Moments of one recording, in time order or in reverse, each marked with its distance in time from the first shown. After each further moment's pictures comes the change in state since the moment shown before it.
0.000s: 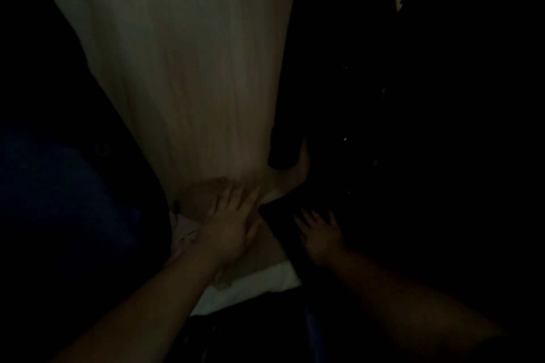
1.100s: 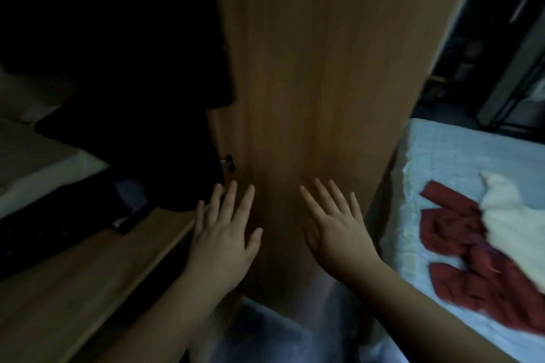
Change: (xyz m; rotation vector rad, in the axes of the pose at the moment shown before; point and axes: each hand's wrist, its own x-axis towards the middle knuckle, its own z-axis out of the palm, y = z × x) left_hand -0.326 0.344 -0.066 -0.413 -0.198 0.503; right_hand -0.641 -0.002 0.002 0.136 0.181 0.726
